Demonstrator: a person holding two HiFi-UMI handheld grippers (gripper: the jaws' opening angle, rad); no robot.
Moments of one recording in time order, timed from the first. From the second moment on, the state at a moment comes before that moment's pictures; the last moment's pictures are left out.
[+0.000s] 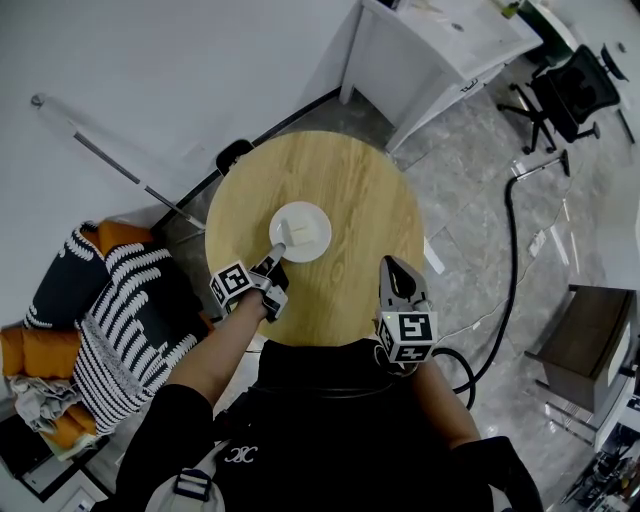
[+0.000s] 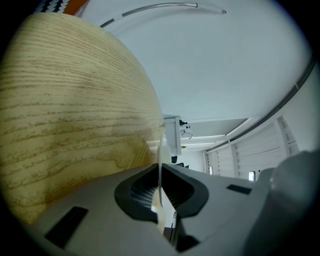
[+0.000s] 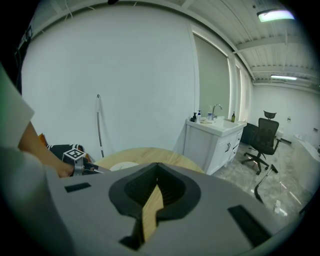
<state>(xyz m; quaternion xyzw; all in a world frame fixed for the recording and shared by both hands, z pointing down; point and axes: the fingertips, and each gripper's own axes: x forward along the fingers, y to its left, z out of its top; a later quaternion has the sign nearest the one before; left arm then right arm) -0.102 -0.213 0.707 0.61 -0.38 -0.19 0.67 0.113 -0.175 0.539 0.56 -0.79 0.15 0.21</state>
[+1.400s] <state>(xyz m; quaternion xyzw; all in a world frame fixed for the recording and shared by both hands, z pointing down) -0.100 -0.202 0.729 0.56 -0.42 -0.14 0.70 0.117 -0.180 0.537 0.57 -0.78 0.16 0.20</state>
